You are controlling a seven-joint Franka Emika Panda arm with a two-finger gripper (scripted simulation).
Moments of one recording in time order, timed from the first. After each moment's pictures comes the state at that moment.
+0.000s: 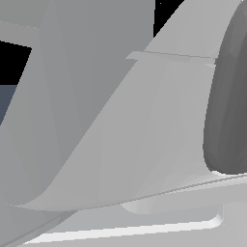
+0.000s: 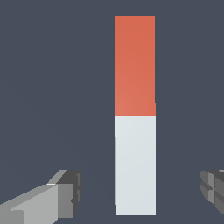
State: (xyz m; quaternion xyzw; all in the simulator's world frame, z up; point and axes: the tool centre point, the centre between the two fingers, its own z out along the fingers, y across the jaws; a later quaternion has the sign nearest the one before) arm -0.036 -0.255 0.070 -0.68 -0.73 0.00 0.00
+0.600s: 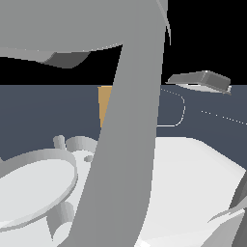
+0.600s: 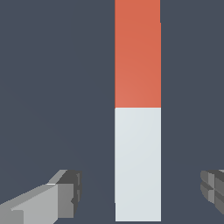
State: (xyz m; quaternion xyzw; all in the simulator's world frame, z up) arm -0.035 -0.262 0.057 -0.68 -0.73 0.00 0.00
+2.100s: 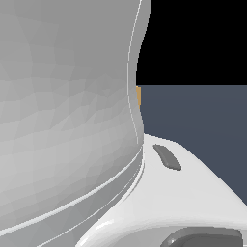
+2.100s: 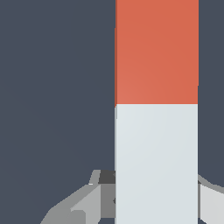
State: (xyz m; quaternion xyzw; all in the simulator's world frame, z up) arm -0.036 -0.246 0.019 -0.68 -0.73 0.00 0.00
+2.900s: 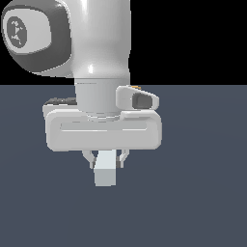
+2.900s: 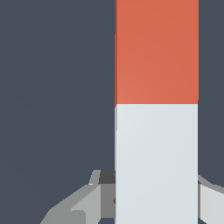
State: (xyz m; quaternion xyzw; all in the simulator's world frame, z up) arm -0.033 -0.089 0.046 -0.69 -0.72 0.00 0.00
